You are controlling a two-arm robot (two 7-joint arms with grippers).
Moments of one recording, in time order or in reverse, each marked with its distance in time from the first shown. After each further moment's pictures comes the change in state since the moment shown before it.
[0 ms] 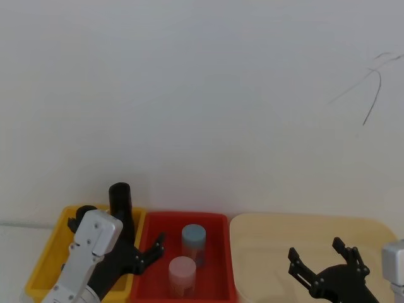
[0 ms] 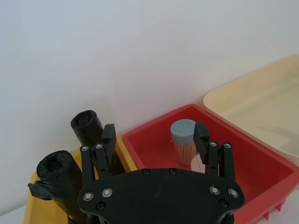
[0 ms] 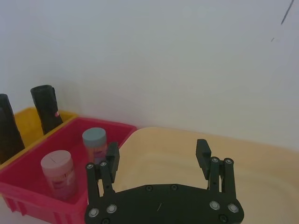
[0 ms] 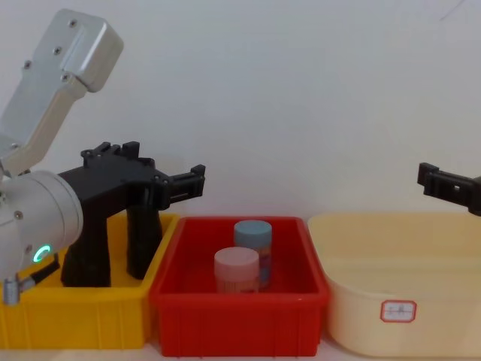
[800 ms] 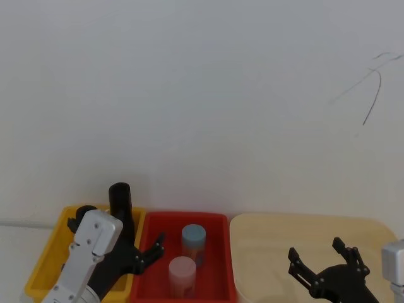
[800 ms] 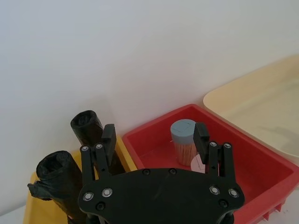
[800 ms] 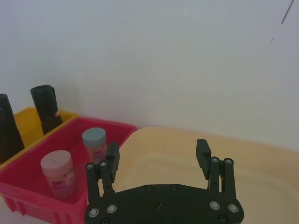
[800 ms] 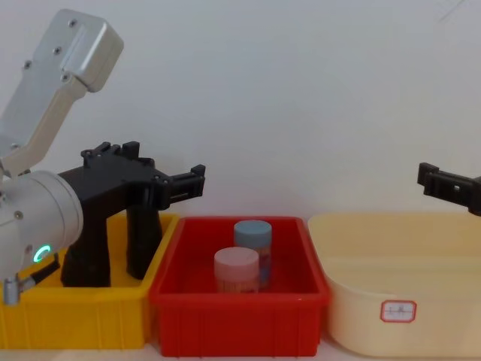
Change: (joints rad) left arm 0.000 0.000 0.000 0.000 0.000 0.000 0.000; right arm 0.000 0.000 0.000 0.000 0.000 0.000 0.000
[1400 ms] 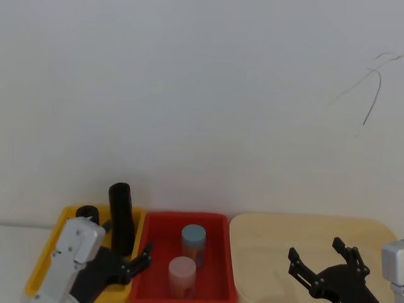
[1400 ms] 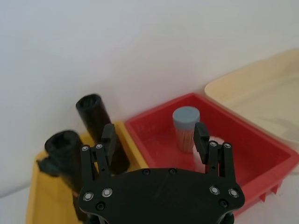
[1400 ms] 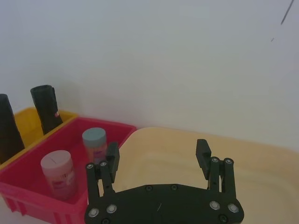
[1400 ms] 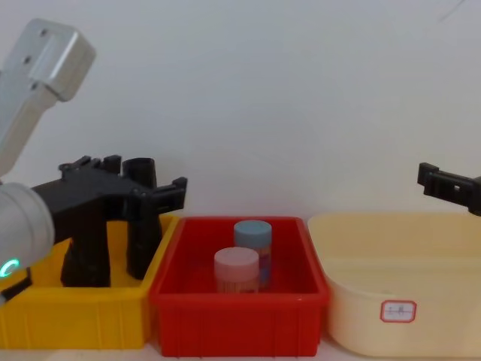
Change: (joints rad) left arm 0.055 0.028 -0.045 -0.036 -0.040 0.019 -0.025; right arm 0.000 0.000 0.000 0.000 0.000 0.000 0.000
